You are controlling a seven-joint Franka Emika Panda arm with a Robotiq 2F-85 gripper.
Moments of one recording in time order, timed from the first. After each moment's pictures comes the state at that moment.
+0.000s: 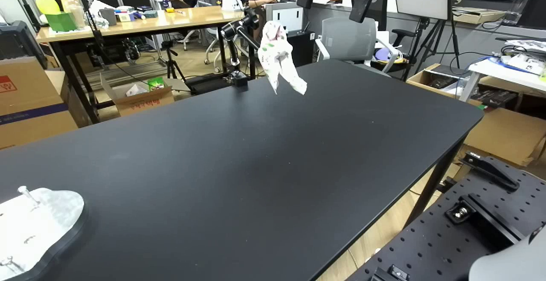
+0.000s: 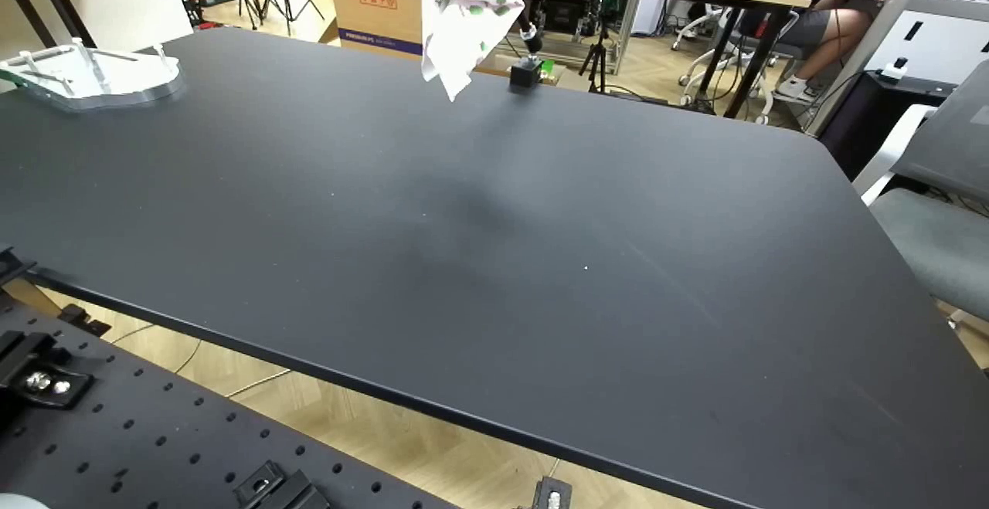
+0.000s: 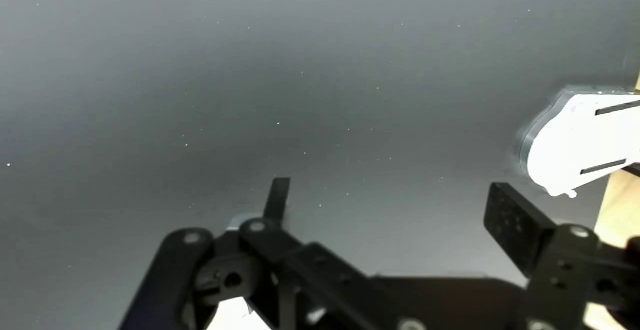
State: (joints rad) arm 0.09 -0.85 0.01 -2.77 0.26 2.07 0.05
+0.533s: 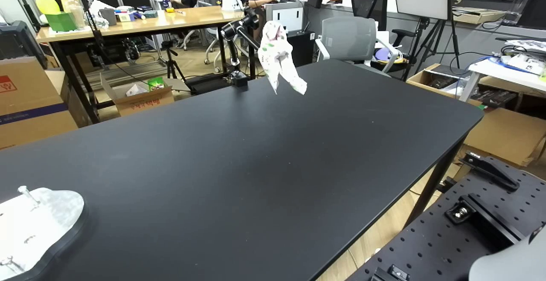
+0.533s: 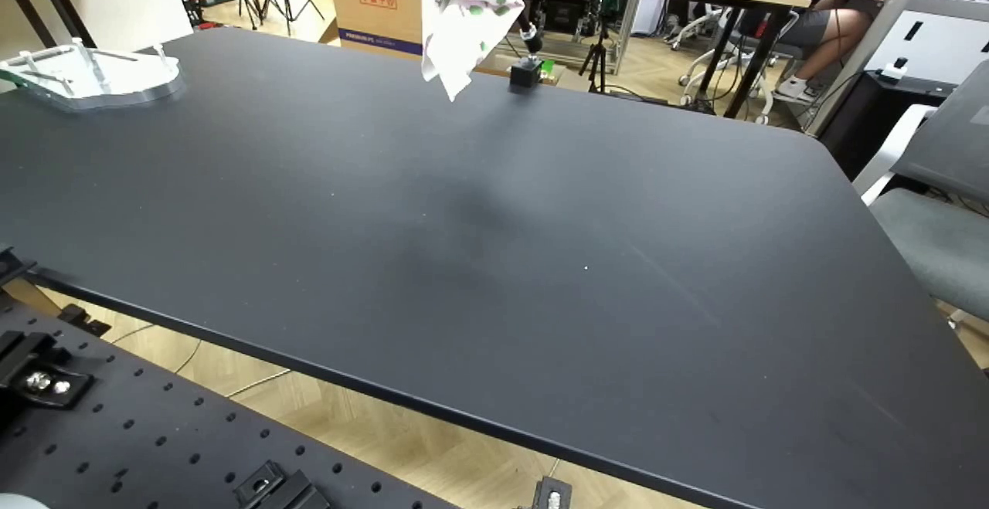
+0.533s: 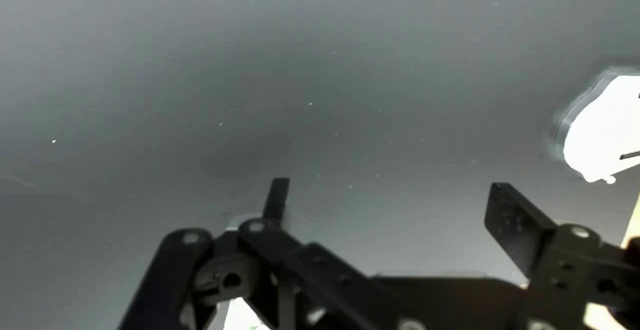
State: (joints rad) arm 0.04 -0.83 0.00 -2.77 0.20 2.10 0.03
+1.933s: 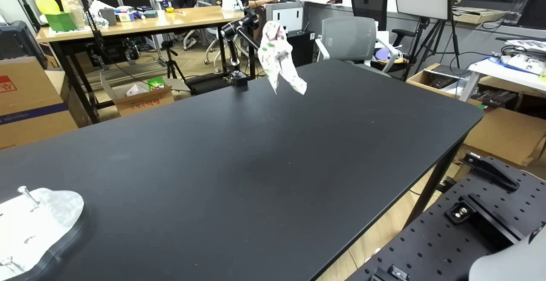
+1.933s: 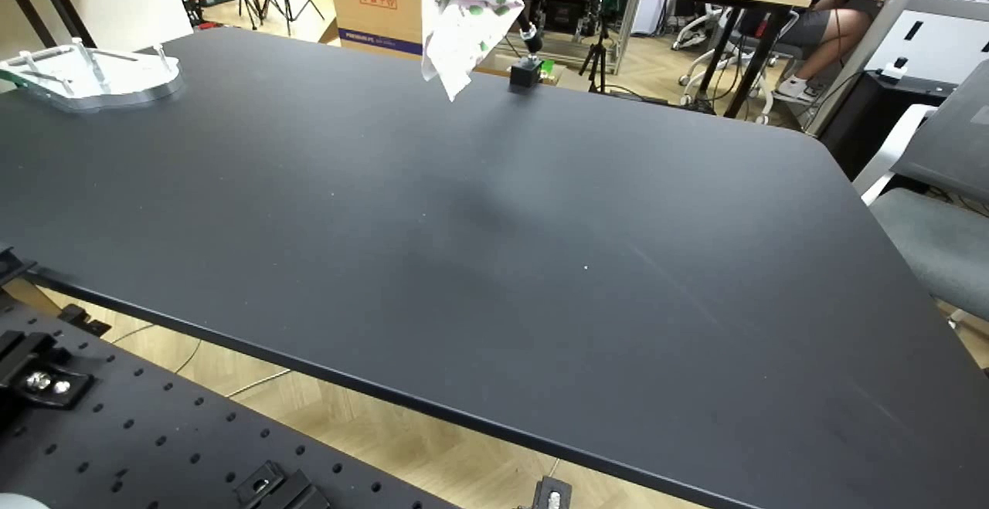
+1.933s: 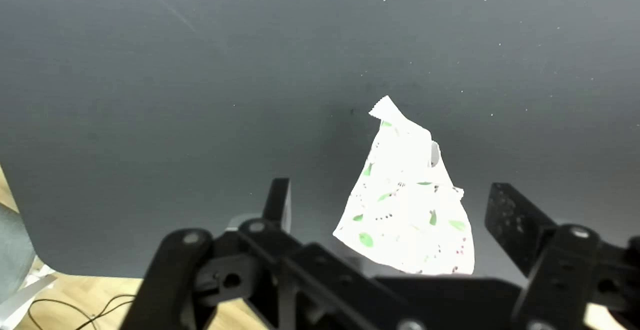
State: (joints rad) arm -0.05 -0.27 -0.09 -2.28 -0.04 2.14 -0.22
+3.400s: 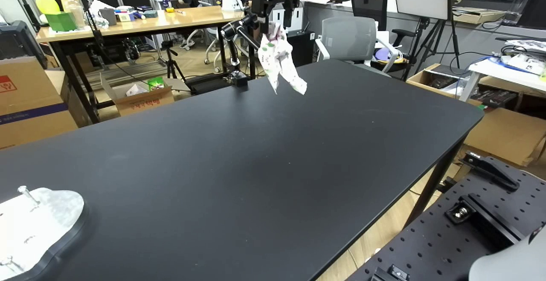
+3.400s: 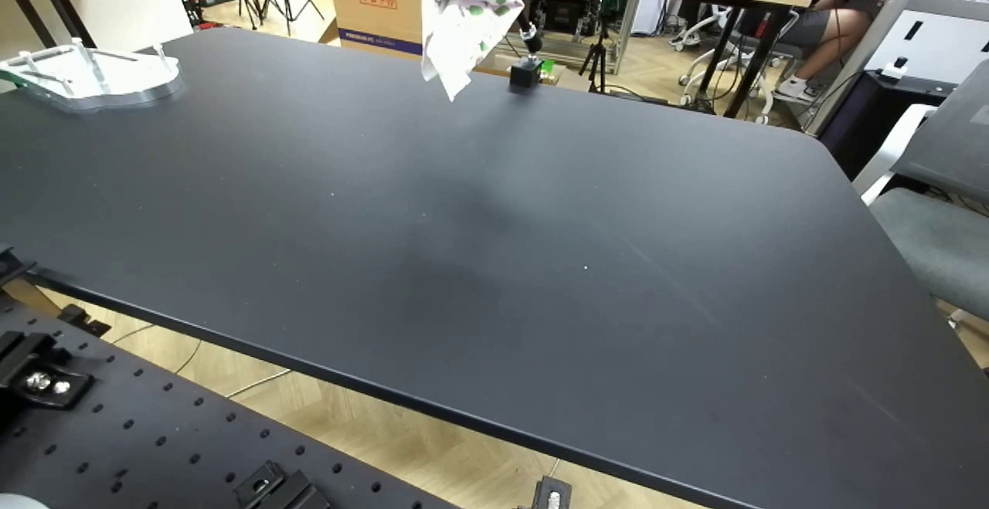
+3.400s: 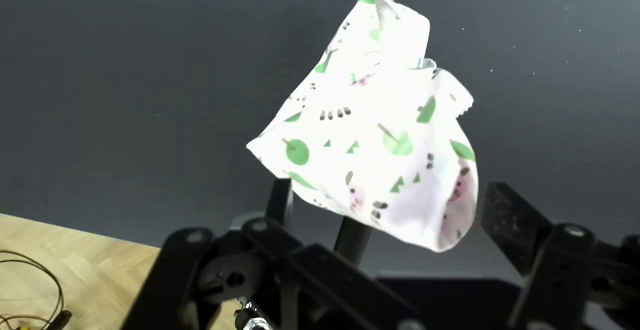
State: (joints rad) arm -0.03 0.17 0.00 -2.00 0.02 2.27 -0.38
